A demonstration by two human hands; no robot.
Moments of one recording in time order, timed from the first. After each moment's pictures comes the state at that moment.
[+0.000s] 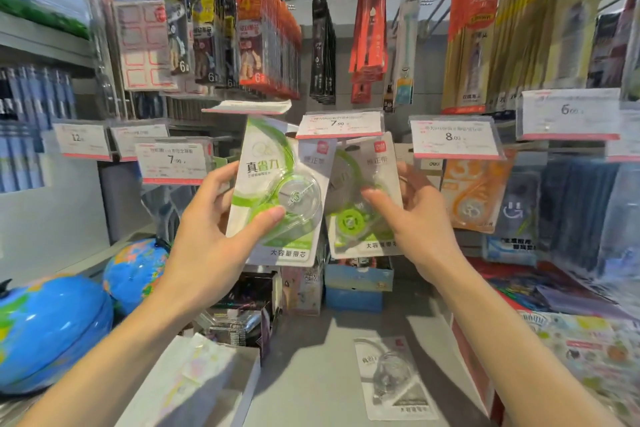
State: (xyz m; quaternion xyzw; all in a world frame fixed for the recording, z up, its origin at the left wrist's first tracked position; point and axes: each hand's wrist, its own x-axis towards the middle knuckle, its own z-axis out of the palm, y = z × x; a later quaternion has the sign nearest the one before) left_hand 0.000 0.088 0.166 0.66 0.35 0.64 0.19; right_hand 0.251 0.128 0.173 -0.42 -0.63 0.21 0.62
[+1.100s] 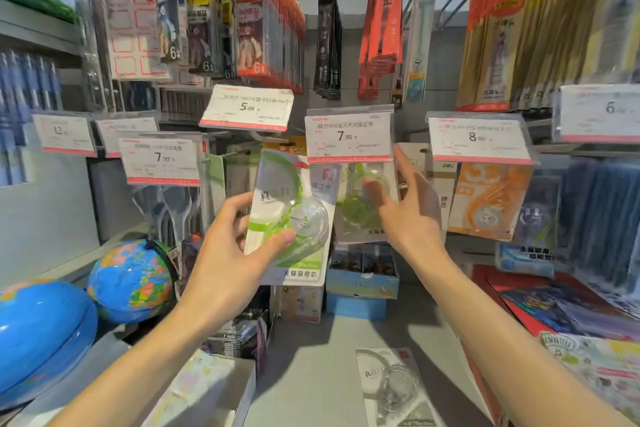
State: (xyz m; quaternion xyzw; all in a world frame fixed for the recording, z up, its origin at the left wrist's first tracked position) left_hand 0.009 0.132 0.137 0.64 0.41 0.61 0.23; right_hand 0.234 0.168 0.179 -0.56 -0.61 0.04 0.57
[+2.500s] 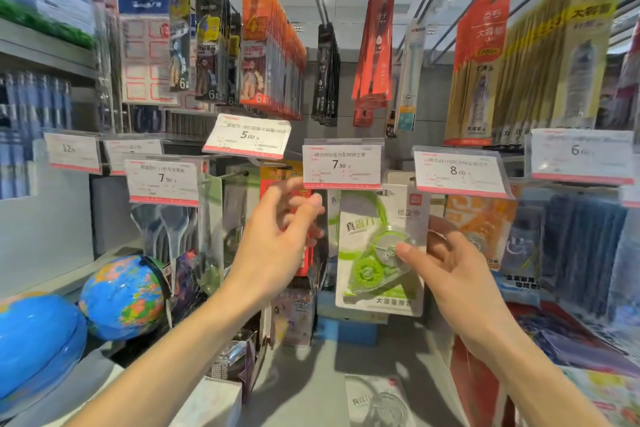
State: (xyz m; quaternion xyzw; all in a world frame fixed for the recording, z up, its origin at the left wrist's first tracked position) left_hand 0.062 0.135 0.180 0.63 0.31 0.66 0.27; right_hand 0.289 0.110 0.156 -0.42 -0.61 0.27 0.61
